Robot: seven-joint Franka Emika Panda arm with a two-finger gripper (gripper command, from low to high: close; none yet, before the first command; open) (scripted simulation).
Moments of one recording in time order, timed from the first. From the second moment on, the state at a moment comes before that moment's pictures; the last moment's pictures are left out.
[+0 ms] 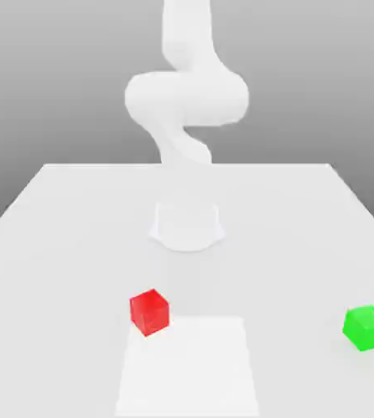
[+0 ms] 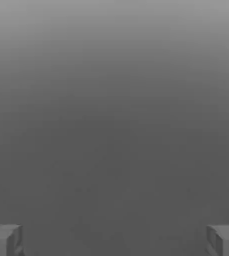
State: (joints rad) arm -0.03 -0.74 0.00 -2.37 0.02 2.35 0.86
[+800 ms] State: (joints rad) arm -0.24 0.14 0.02 -2.93 -0.03 3.06 1.54
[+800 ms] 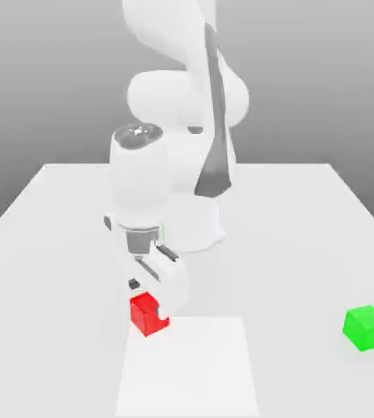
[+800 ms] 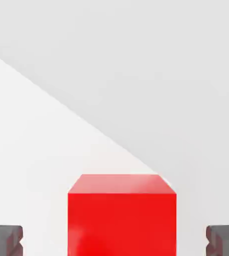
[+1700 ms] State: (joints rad) arm 0.10 -0.02 0.26 -2.72 -0.07 2.70 1.36
